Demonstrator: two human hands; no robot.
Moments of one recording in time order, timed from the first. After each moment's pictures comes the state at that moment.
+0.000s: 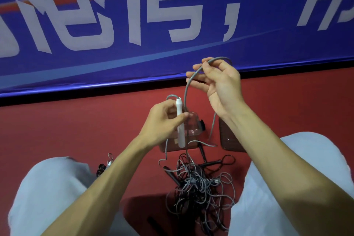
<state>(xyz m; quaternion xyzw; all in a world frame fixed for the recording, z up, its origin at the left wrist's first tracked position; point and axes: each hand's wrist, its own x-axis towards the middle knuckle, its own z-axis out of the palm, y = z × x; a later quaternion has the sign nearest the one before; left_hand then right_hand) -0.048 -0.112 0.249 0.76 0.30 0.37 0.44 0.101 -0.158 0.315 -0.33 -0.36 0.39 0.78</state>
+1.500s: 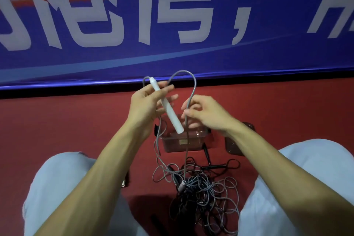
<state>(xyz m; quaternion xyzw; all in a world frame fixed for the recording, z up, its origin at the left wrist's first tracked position) -0.083 -0.101 0.291 0.50 0.34 0.50 0.62 0.085 -0.139 0.263 -0.56 -0.59 0.38 0.43</state>
